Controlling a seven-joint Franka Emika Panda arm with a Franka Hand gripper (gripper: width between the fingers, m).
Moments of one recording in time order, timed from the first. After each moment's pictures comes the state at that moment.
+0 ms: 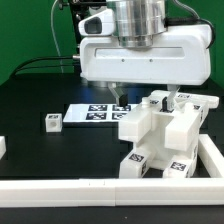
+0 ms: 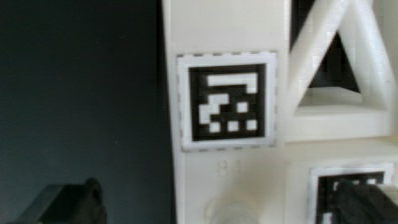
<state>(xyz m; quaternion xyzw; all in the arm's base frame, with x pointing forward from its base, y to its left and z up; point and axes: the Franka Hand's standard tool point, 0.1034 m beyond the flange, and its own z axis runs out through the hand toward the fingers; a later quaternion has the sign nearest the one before) 0.560 0.034 0.097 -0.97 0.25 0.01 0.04</state>
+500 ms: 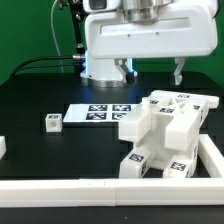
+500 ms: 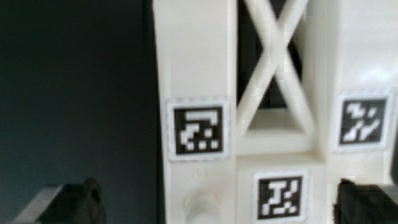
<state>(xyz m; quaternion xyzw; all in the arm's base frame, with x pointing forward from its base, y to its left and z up) 0.538 0.050 0.140 -0.97 0.22 0.01 0.06</state>
